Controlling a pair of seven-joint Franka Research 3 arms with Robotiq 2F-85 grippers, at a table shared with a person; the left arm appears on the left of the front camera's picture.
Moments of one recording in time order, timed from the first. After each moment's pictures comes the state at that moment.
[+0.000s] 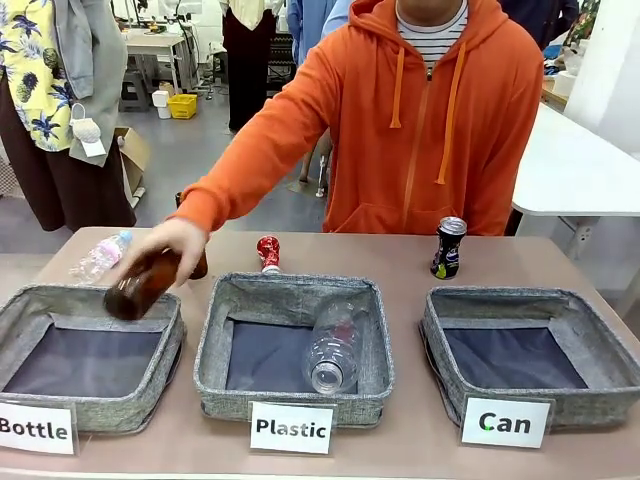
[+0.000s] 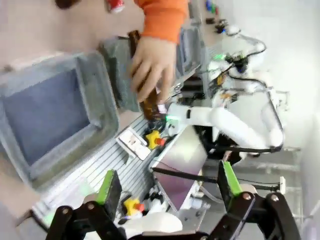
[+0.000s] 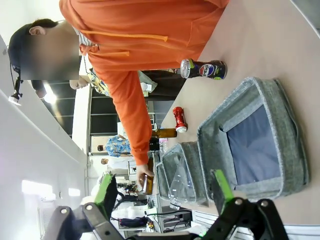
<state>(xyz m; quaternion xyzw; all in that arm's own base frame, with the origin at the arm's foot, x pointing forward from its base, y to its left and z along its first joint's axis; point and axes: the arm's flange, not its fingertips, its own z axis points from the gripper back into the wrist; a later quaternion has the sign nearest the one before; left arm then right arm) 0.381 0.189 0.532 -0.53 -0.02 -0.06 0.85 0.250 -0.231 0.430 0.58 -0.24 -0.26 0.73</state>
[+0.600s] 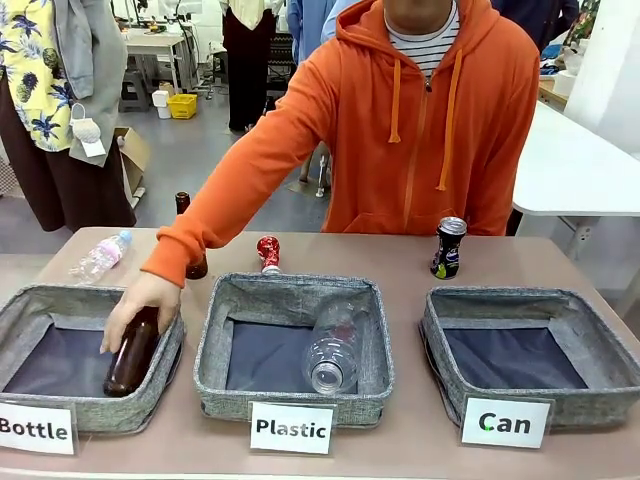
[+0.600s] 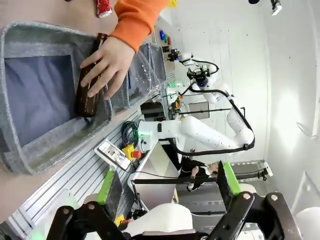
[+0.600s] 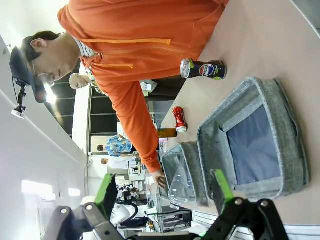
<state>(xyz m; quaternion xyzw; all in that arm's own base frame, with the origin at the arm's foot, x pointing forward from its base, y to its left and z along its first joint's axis) 0.290 0.252 0.426 -0.63 -0.07 -0.02 0.77 0.250 -0.232 0.430 0.58 -0.24 -0.26 0.73</state>
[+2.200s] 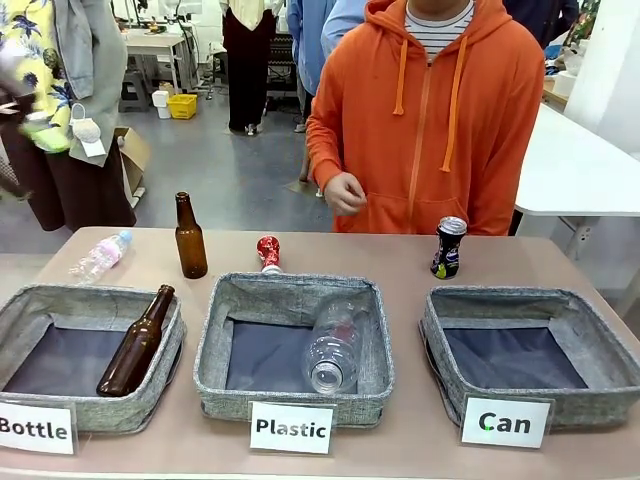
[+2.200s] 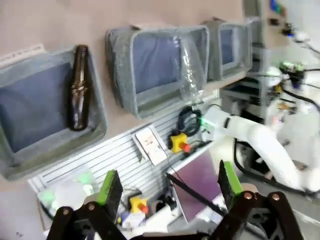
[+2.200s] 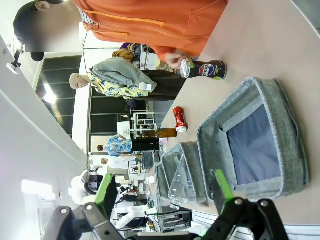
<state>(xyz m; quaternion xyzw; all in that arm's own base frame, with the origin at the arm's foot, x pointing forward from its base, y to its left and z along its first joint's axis) 0.395 -0.044 0.617 -0.33 0.02 -0.05 0.94 0.250 -0.232 0.430 0.58 -0.24 -0.26 0.73</state>
